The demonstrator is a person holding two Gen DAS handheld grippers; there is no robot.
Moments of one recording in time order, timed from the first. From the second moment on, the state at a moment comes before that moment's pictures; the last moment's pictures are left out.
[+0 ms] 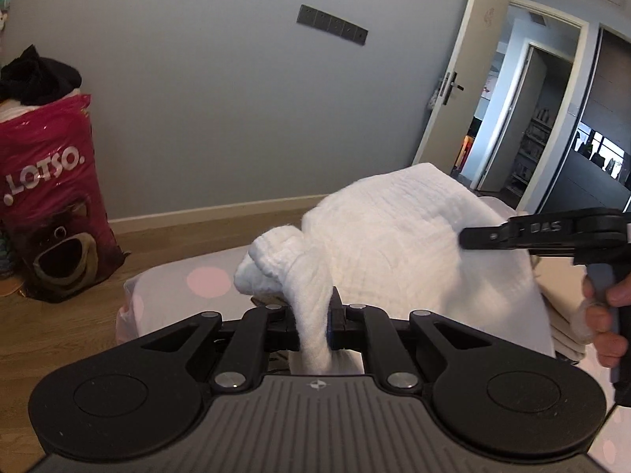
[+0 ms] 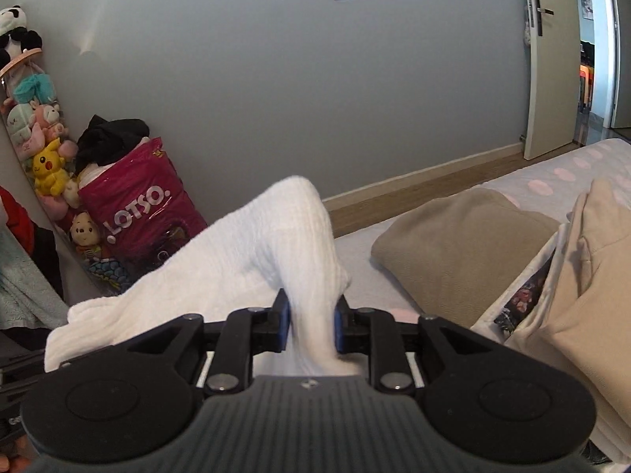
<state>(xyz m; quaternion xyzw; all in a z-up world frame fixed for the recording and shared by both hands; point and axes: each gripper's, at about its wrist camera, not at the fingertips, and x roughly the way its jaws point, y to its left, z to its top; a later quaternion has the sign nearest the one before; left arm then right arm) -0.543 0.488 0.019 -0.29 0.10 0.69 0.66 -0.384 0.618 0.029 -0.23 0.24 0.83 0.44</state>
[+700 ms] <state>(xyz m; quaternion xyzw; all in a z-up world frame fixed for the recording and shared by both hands) -0.515 0.494 0.013 -0.26 0.19 0.67 0.67 -0.349 0.574 -0.004 -0.27 0.25 0.81 0.46</state>
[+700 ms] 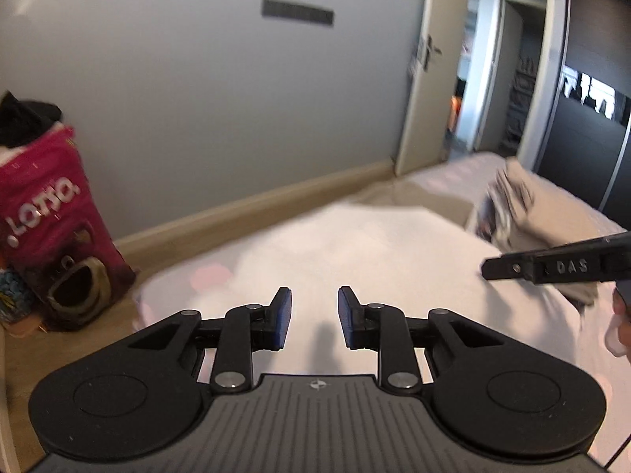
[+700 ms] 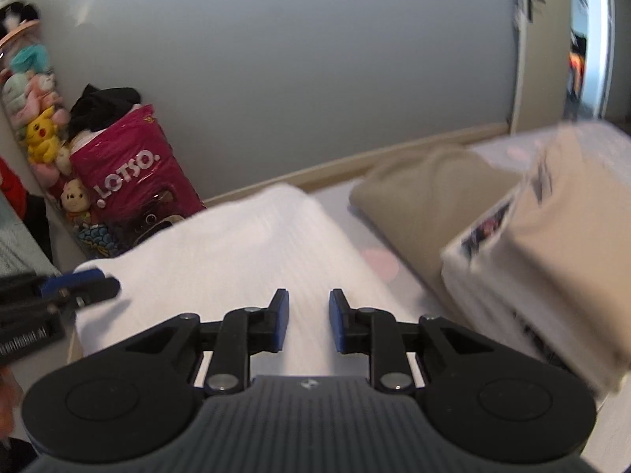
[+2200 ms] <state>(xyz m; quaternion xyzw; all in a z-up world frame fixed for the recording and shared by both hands) -0.442 0.383 0.051 -0.25 0.21 0.60 0.73 -0.285 0.418 0.027 -0.19 0.33 0.75 0.54</state>
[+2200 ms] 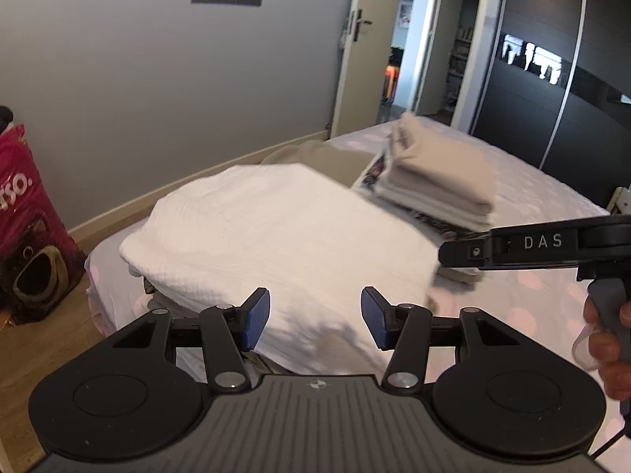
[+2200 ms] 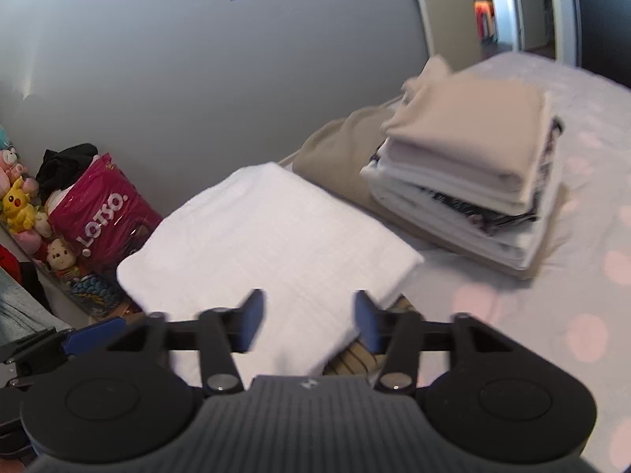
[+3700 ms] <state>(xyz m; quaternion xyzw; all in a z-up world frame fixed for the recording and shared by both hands) -0.412 0.271 0.044 -0.18 0.25 0.63 0.71 -0.290 0.193 0.005 -0.12 0.27 0.71 0.64</state>
